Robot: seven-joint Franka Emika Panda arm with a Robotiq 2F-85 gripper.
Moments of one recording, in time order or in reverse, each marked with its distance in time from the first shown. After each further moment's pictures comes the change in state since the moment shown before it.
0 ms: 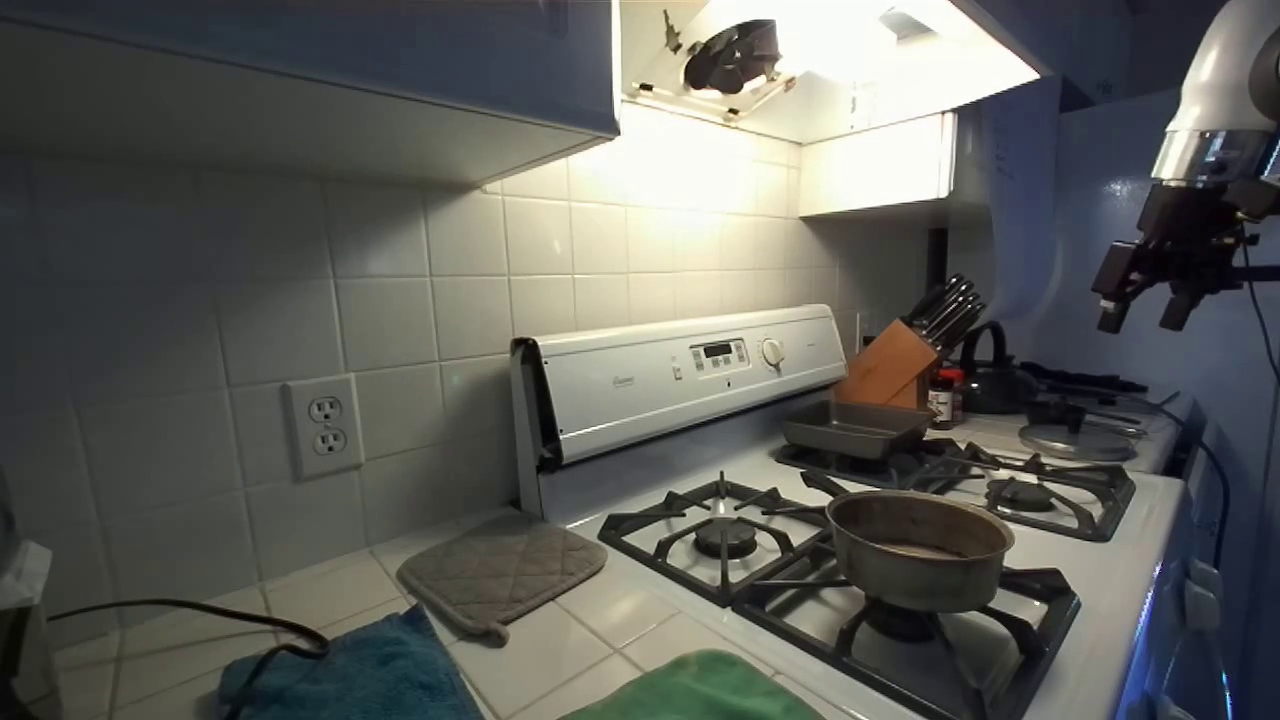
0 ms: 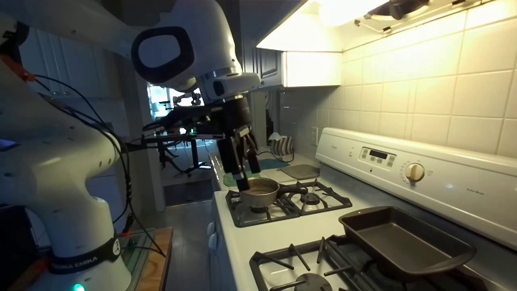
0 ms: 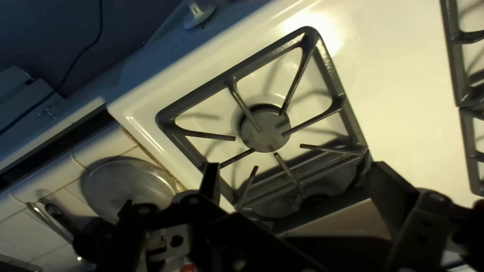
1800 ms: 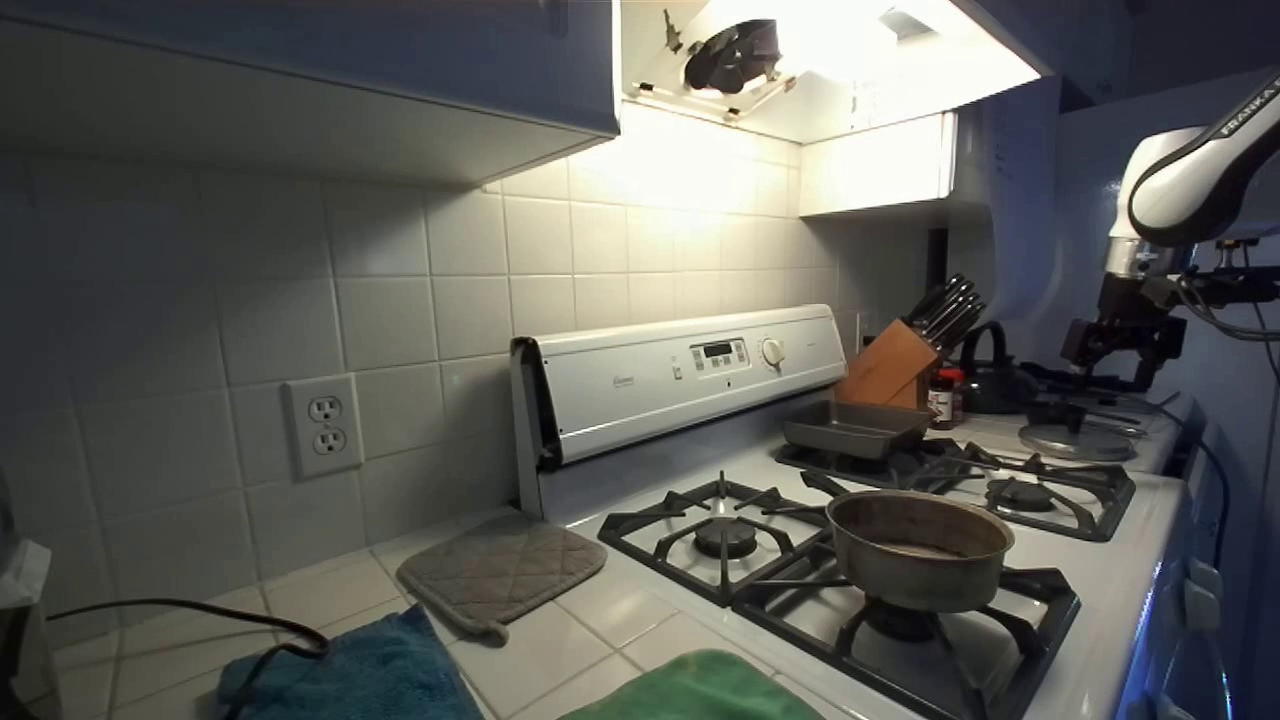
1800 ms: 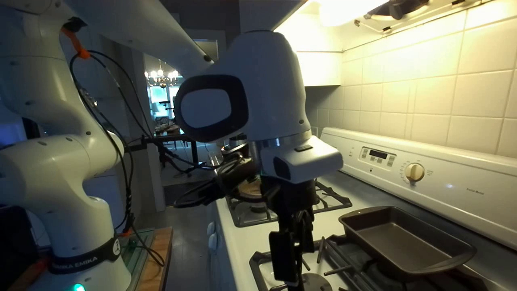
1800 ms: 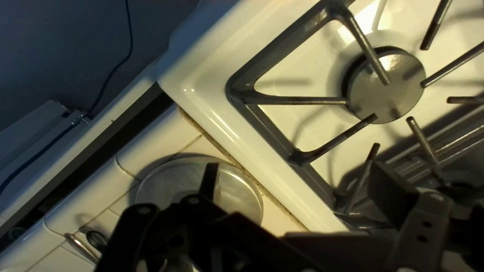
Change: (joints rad) arm -0.115 0.552 -0.158 0.229 -0.013 0.248 -0.095
